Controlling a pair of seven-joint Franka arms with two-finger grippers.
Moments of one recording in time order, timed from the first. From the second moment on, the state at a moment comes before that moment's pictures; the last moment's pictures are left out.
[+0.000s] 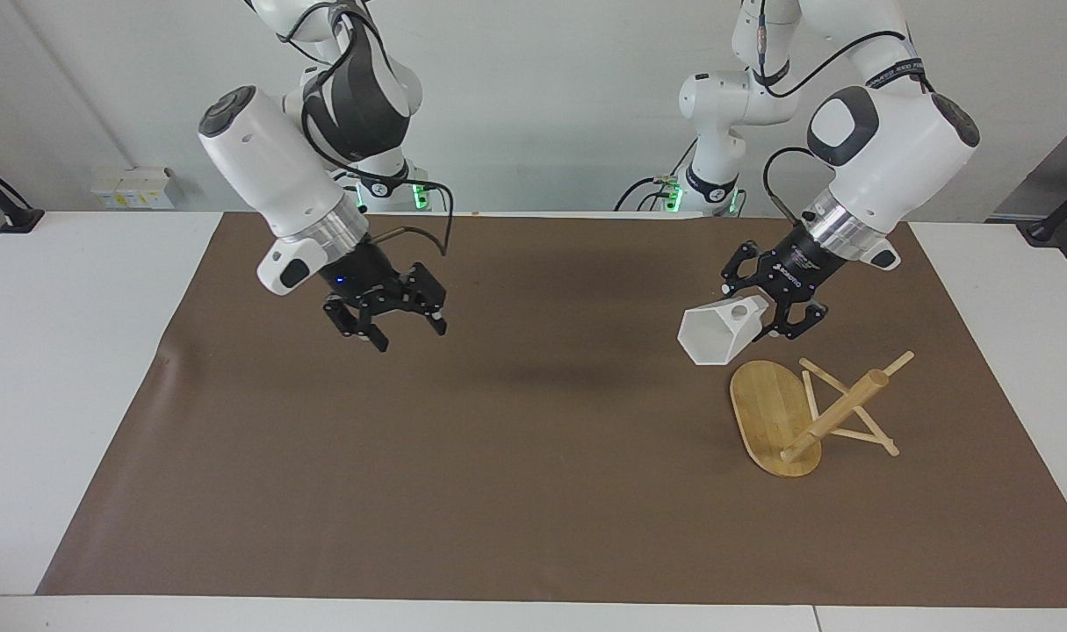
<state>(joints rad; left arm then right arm) -0.08 0.03 -0.08 -1.87 -0.45 2.07 -2.29 -0.02 0.17 0.15 -1.67 0.29 2.06 0.00</state>
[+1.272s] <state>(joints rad) -0.03 0.05 -0.08 -1.96 -0.45 2.26 -2.56 -0.02 0.02 -0.03 -1.59 0.01 1.64 -0.07</state>
